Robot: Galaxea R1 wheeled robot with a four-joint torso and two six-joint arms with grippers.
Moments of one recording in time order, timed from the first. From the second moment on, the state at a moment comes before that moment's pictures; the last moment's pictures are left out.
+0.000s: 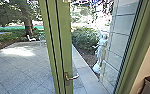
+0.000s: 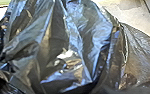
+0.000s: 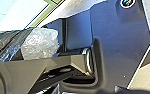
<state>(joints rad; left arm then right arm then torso) 1.56 2.85 -2.46 0.00 -0.18 0.07 -1.62 2.77 -2.29 -0.15 0.17 0.26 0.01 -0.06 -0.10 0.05</state>
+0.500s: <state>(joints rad) 1.57 2.84 -2.45 0.00 -0.18 0.07 -1.63 2.73 -2.24 -0.14 0.17 0.26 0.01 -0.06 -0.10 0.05</state>
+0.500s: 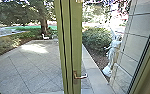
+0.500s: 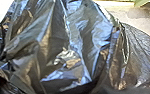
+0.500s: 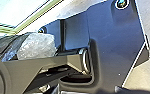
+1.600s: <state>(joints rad) 1.57 2.86 -2.48 0.00 -0.17 0.07 -1.63 2.77 -2.30 -0.15 0.17 0.26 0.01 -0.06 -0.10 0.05</state>
